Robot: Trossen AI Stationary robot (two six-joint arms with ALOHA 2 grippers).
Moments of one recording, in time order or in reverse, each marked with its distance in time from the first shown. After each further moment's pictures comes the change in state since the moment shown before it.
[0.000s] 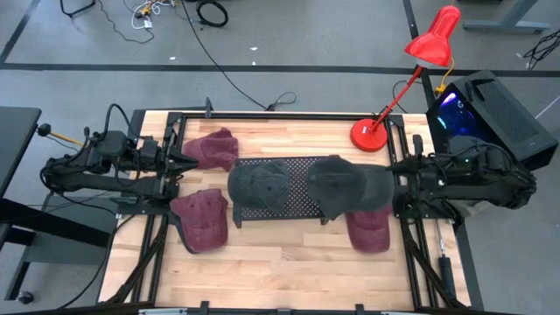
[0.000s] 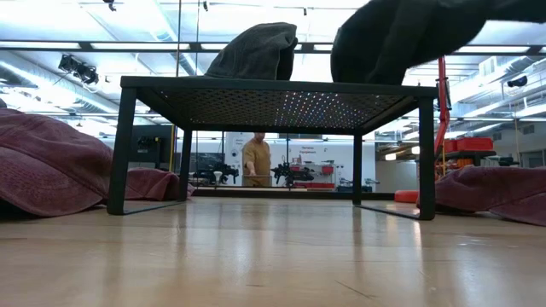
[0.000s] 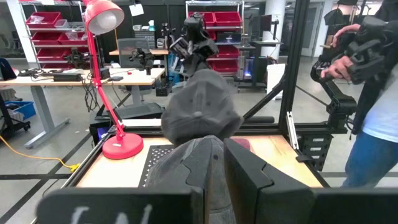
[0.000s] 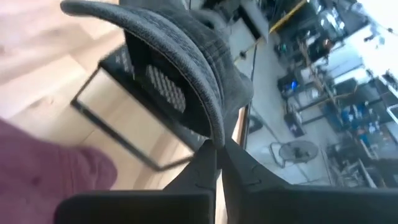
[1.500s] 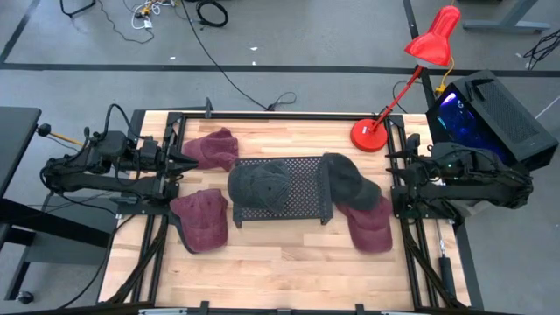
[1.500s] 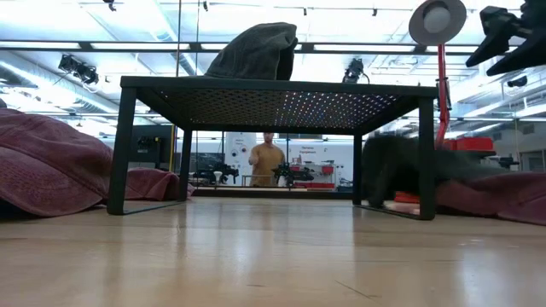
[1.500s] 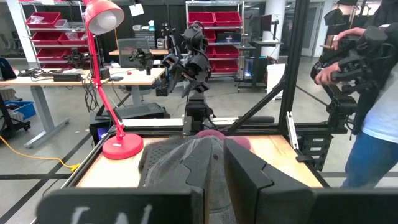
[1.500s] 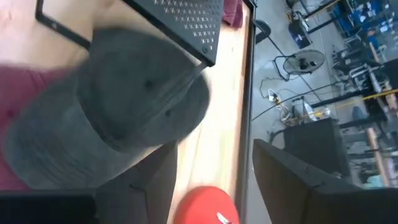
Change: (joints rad) left arm 0.000 0.000 0.000 0.000 0.000 0.000; right arm 0.000 0.000 -0.074 -0.136 0.293 0.163
